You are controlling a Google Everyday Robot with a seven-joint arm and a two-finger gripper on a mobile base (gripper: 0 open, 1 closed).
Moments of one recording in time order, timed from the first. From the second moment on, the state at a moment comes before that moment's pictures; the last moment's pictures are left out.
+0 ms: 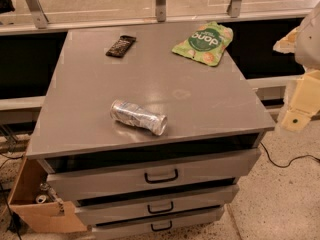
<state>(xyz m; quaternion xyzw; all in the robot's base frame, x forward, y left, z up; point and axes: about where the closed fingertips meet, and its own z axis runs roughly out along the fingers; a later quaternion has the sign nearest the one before) 0.438 -0.216 0.979 -0.60 0.78 -0.04 0.16</state>
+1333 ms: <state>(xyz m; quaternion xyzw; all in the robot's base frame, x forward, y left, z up) 0.584 -0.037 0.946 -0.68 0.68 0.07 0.27</state>
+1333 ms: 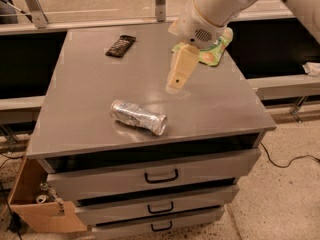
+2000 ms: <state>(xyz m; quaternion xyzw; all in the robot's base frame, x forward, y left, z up) 0.622 0.029 0.946 -0.69 0.66 0.11 0.29</state>
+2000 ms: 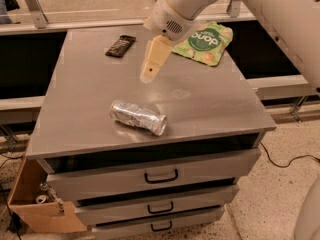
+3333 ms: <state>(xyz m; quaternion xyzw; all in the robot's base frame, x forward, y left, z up) 0.735 0.129 0.885 -0.61 0.67 0.19 0.38</state>
